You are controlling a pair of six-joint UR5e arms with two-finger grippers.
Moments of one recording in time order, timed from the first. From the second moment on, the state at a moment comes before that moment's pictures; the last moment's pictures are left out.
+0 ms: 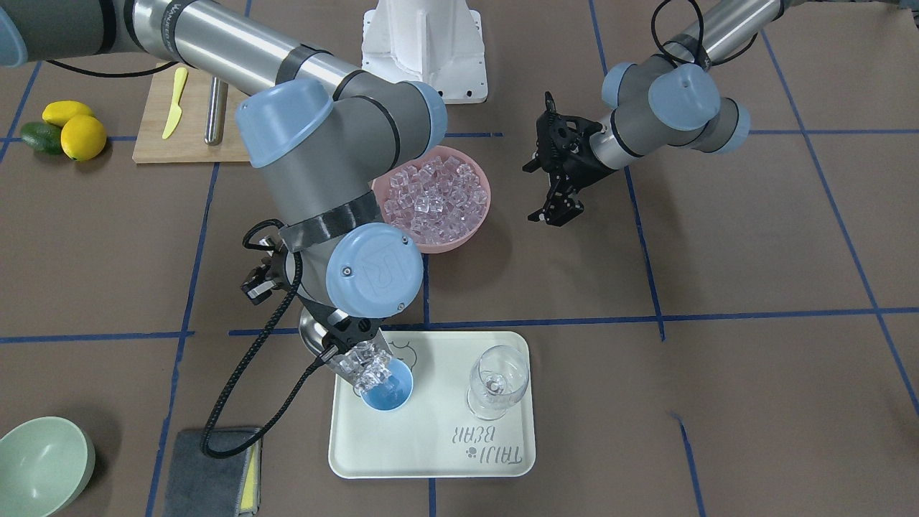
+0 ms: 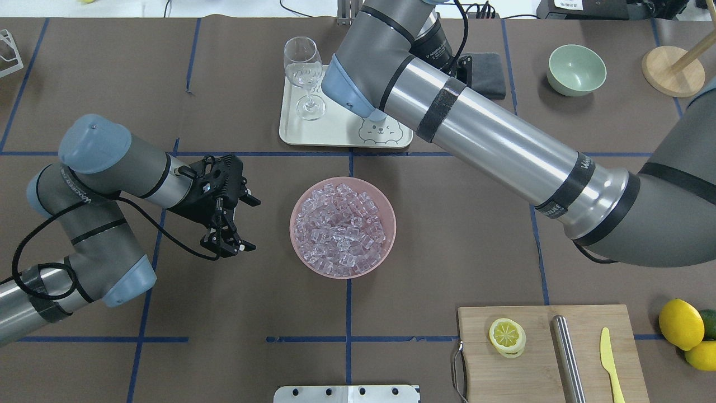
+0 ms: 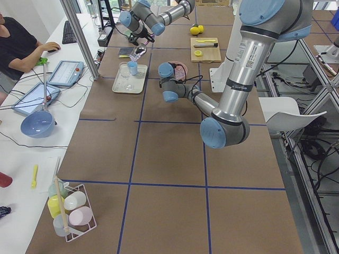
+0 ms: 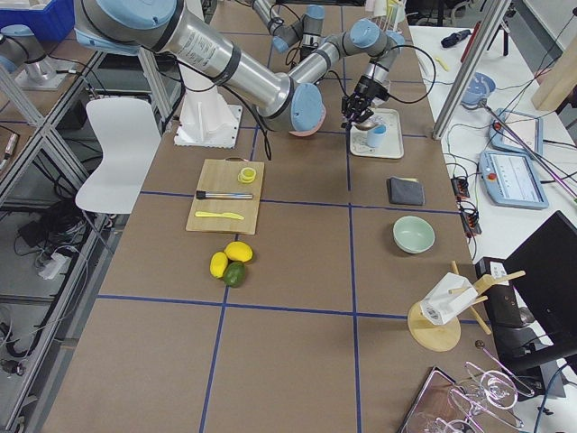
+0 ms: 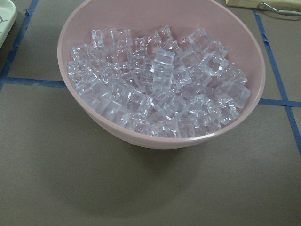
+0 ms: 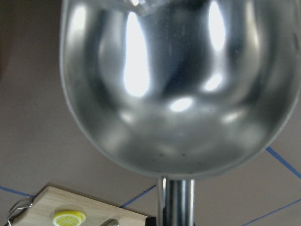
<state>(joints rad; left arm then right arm) -0.66 -1.94 -1.62 -2.39 -2.28 0.15 0.82 -0.35 1.01 -2.44 1.98 -0.17</state>
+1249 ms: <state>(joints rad) -0.66 -1.94 -1.62 -2.39 -2.26 0.14 0.83 -0.39 1.11 -2.47 2.00 -0.13</state>
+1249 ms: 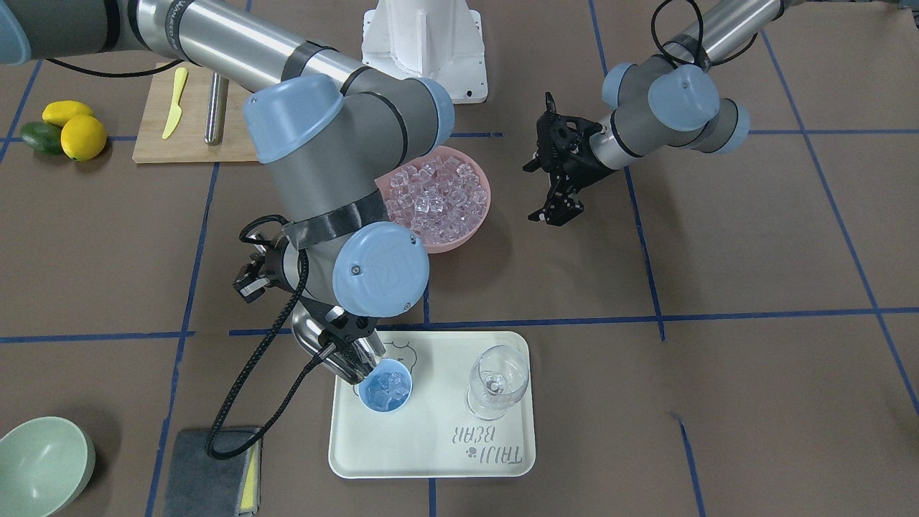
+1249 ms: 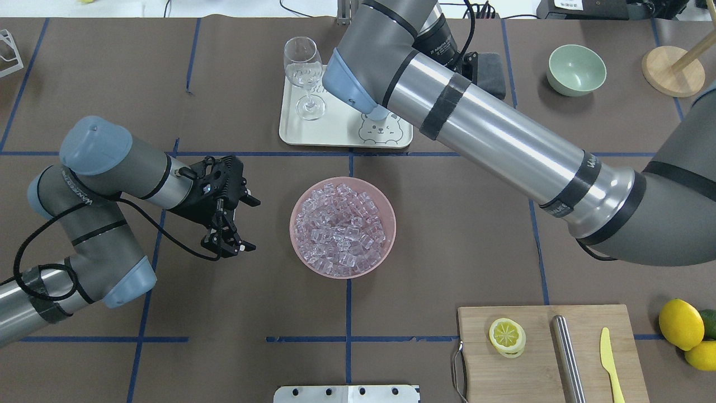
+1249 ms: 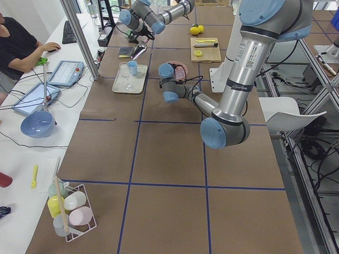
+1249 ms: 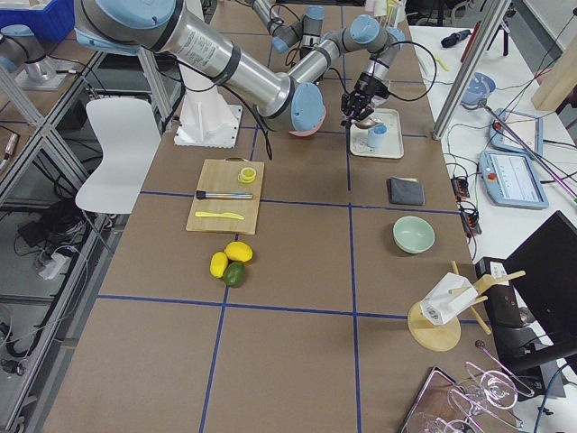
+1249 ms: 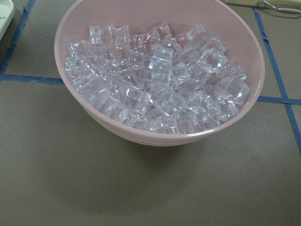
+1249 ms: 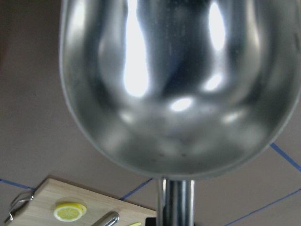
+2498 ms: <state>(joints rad) -0.88 -1.91 -1.62 -2.36 -2.23 0.13 0.89 -1.22 1.93 -2.05 2.16 0.54</state>
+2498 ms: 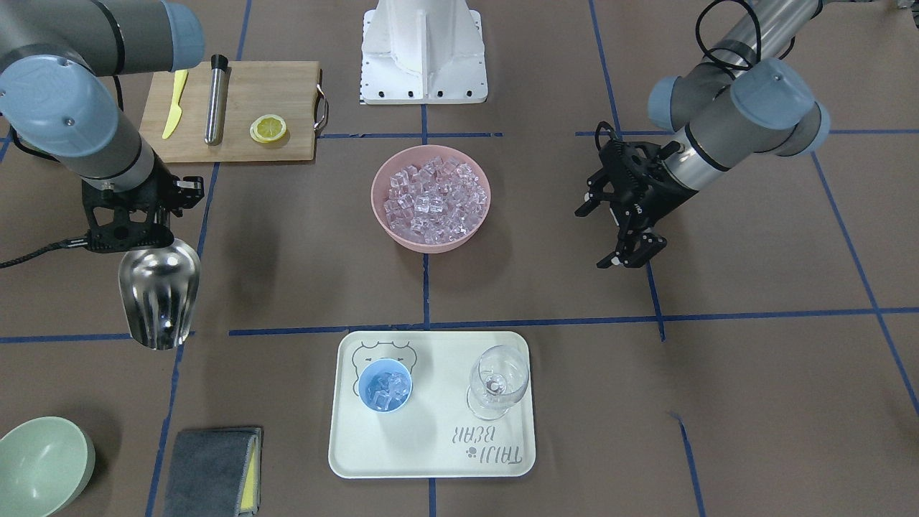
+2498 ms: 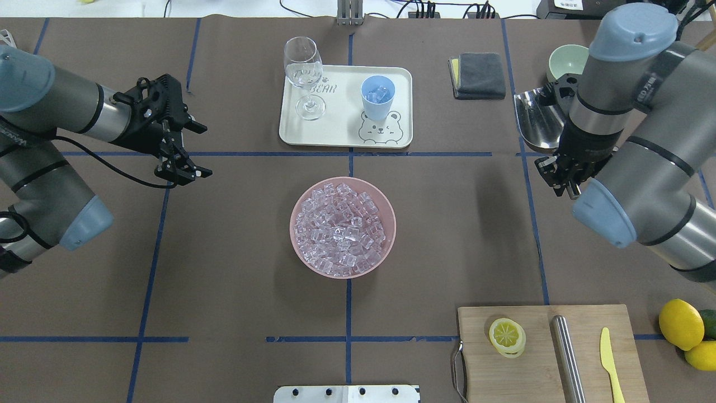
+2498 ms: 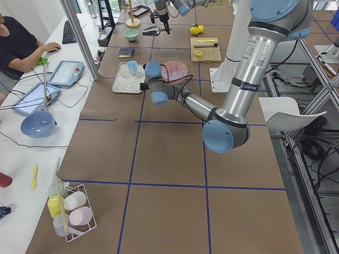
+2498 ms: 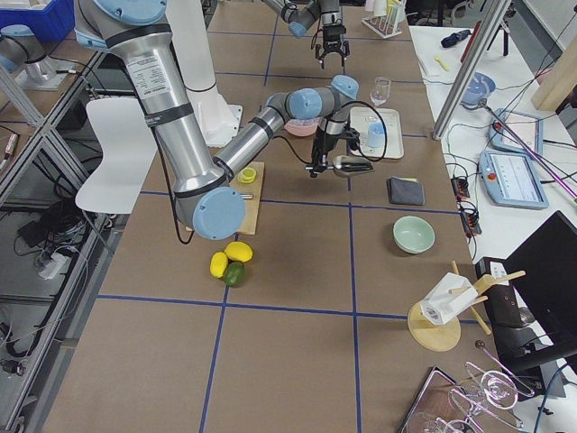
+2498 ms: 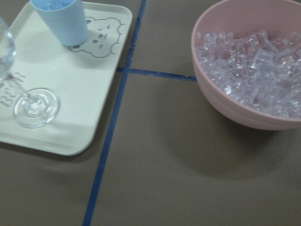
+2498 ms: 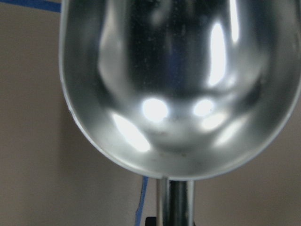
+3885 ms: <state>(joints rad) -1.13 -1.84 -1.66 -1.80 -2.22 0.13 0.76 -1.53 1.89 -1.59 2.20 0.74</state>
